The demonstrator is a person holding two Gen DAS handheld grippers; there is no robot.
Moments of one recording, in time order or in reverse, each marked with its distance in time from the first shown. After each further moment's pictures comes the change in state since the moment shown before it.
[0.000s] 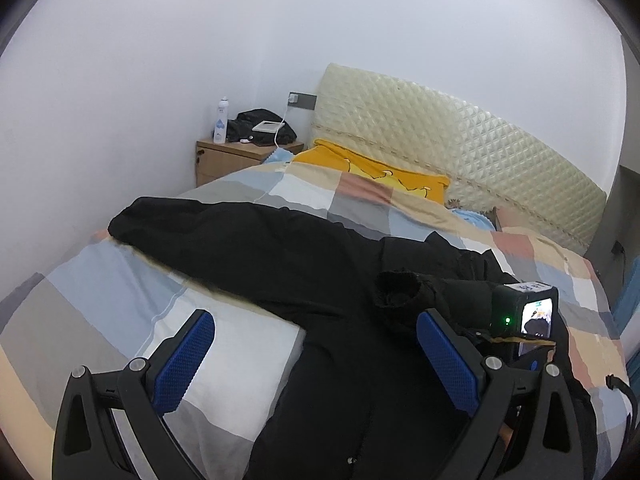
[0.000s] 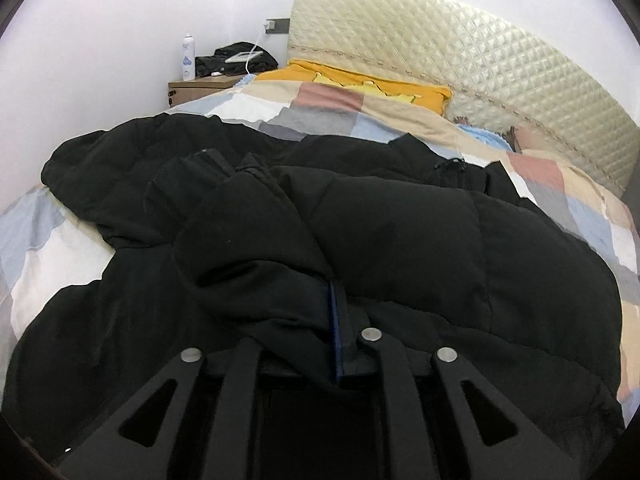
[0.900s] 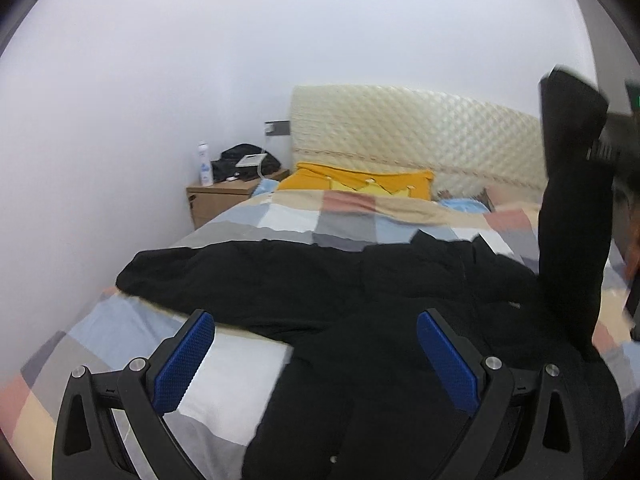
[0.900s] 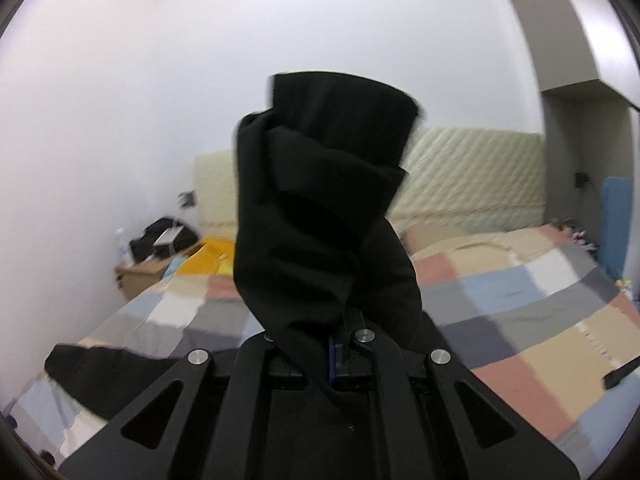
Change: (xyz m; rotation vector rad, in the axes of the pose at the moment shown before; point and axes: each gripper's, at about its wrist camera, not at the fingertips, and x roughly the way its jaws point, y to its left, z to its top) left arm -0.029 -0.059 0.004 0.170 -0.077 0.058; right arm -0.178 -0.168 0.092 0.308 -0.449 -0.124
